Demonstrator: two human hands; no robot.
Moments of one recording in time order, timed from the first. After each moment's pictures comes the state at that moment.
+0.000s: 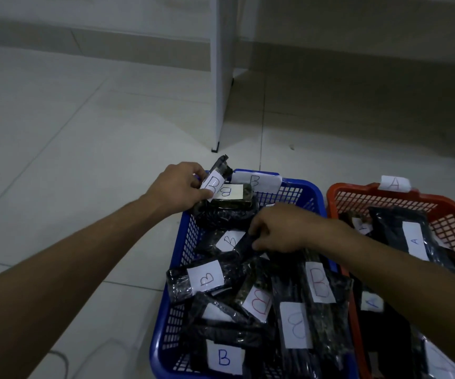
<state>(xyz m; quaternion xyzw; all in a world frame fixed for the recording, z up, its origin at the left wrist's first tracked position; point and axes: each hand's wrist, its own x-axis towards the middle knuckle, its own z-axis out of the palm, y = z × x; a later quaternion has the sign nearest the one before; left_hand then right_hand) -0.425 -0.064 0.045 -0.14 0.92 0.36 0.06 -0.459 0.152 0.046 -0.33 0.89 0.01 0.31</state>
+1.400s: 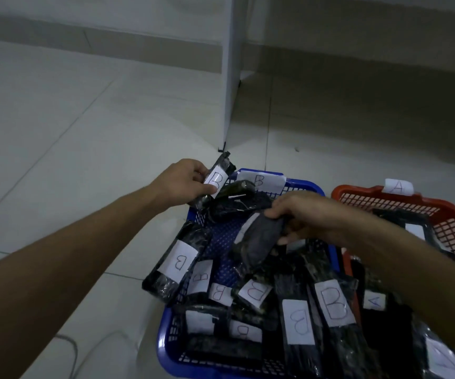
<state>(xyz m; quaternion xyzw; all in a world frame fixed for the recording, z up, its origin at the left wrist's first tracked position) -0.421 -0.073 0.049 -0.16 0.86 0.47 0.09 -0.451 0.161 0.079 0.02 0.78 -0.46 0.42</state>
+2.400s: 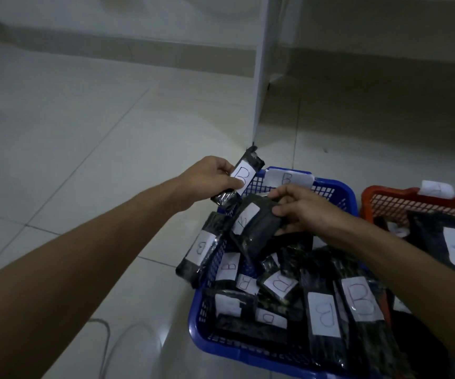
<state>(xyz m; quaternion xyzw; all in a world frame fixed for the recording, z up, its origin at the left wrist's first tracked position) -0.393 -0.069 0.075 -0.18 0.82 0.54 0.11 -0.439 0.136 0.058 -0.07 0.74 -0.53 0.39</state>
